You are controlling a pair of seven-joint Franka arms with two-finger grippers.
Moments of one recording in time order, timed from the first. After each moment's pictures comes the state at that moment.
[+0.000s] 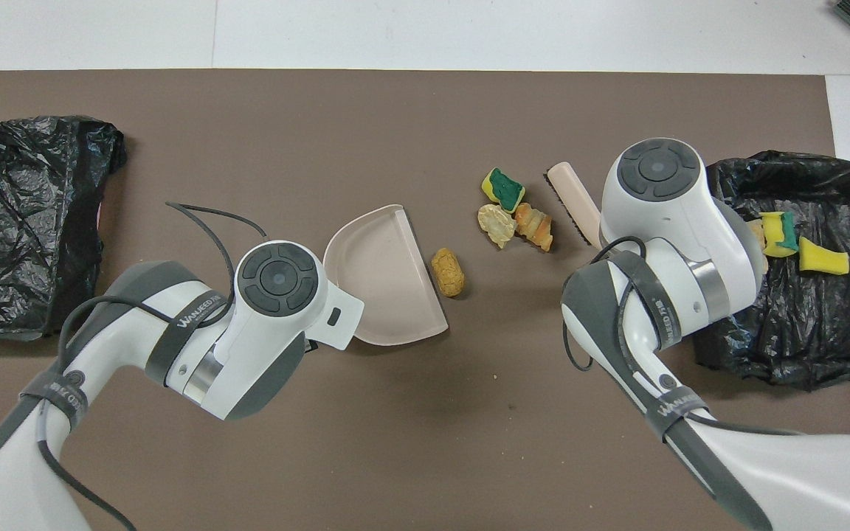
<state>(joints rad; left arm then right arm) -0.38 0.14 -0.17 -2.06 0.21 2.10 0.60 0.12 0.30 0.15 -1.81 -0.30 1.88 -0.08</state>
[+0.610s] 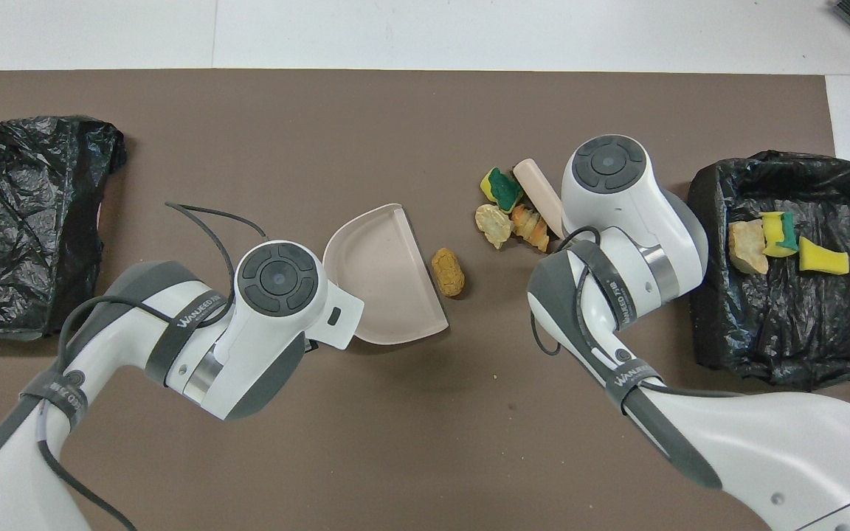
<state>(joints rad) -0.38 0.14 -0.17 -2.06 0.21 2.10 0.60 0.18 0.40 0.16 -1.74 -0.29 1.91 -0.08</state>
